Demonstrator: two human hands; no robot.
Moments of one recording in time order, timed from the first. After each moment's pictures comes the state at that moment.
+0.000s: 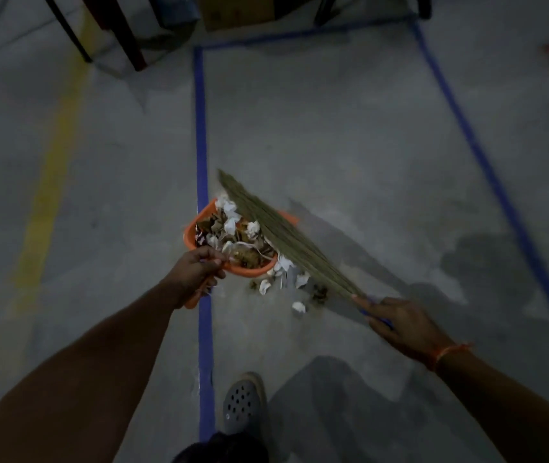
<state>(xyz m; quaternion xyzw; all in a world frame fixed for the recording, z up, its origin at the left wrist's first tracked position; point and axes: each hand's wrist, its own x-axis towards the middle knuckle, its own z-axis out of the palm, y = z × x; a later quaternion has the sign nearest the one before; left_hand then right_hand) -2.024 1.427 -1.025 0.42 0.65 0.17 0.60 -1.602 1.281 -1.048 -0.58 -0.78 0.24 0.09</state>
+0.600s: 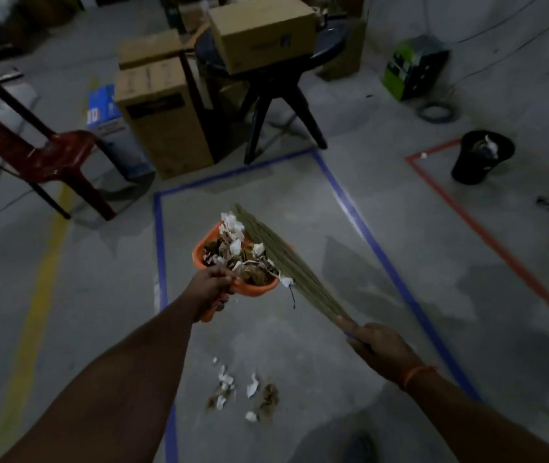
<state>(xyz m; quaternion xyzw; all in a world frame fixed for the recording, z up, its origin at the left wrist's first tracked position) -1.711 1.586 -0.706 0.47 0.61 0.18 0.61 -1.377 1.371 -0.772 -0.67 -0.70 0.19 0.15</state>
